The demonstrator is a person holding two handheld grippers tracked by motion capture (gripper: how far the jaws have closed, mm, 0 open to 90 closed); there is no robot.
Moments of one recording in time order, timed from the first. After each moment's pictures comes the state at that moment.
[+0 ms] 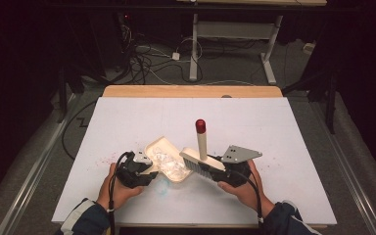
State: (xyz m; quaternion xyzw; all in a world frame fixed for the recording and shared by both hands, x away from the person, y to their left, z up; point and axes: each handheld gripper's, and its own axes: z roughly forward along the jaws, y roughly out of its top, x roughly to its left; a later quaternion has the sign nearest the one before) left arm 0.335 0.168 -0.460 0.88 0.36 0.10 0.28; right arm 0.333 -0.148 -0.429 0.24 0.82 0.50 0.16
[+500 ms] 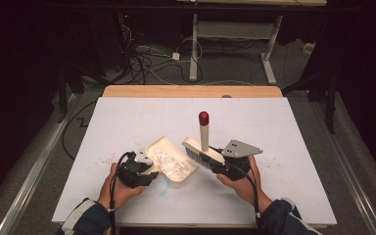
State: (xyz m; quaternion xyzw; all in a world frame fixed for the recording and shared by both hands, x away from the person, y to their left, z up) left arm 0.336 0.165 -0.463 0.88 0.36 0.10 0.28; right arm 0.347 -0.144 -0.429 0.25 0.80 0.50 0.20
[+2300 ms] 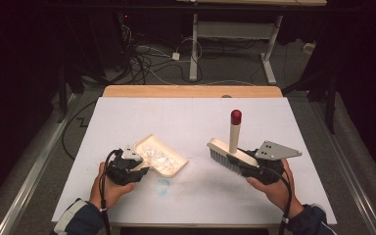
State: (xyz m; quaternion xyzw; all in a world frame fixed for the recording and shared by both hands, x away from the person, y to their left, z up) left arm 0.335 0.194 -0.454 0.86 0.41 0.12 0.29; right arm 0.323 -0.216 -0.399 0.26 0.80 0.50 0.20
